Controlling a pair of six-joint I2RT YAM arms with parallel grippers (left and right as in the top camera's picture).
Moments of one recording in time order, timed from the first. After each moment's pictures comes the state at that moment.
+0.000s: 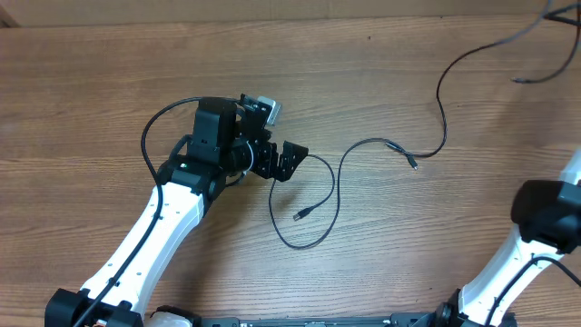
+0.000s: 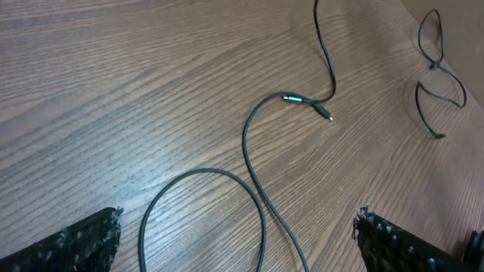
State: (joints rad) left arm -0.31 1.42 0.95 -0.28 0.53 -0.10; right arm -0.37 2.15 2.55 -0.90 -0.05 0.08
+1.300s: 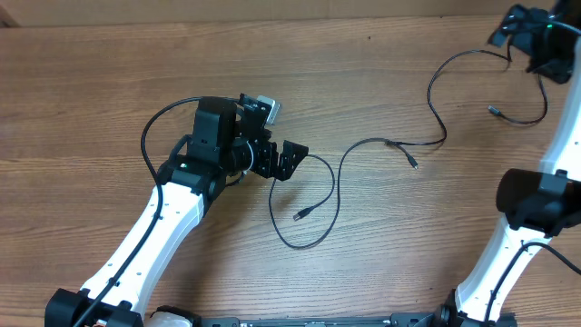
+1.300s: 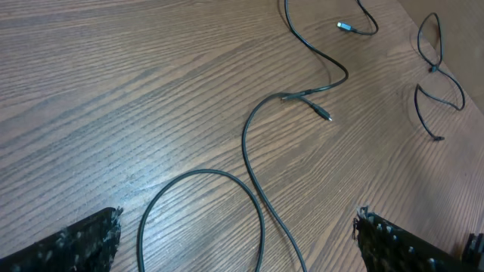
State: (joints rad) left arm -0.31 1.42 0.95 -0.28 0.53 -0.11; right arm -0.27 2.24 2.68 -1.62 -0.12 0.30
